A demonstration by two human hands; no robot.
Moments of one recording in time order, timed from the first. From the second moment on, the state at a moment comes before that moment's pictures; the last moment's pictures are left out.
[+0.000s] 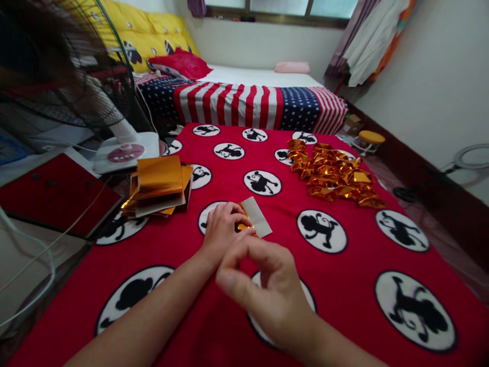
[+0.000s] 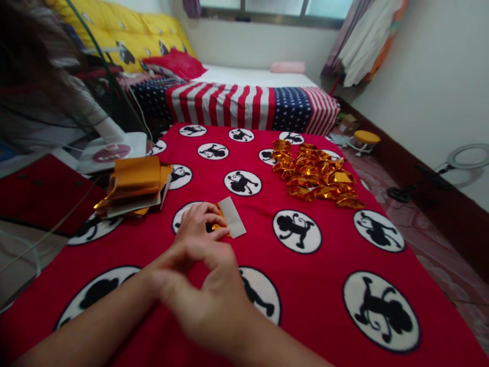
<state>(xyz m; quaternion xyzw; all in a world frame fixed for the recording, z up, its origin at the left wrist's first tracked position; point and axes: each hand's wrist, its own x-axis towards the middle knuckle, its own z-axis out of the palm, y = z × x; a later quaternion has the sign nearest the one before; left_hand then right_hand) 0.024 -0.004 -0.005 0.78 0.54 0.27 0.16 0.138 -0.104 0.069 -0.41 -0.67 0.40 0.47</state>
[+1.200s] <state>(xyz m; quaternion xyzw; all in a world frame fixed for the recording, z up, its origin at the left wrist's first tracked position) 0.021 0.002 -0.004 0.79 0.53 0.25 0.19 0.203 -0.065 -0.010 -0.48 -0.83 0.10 0.27</state>
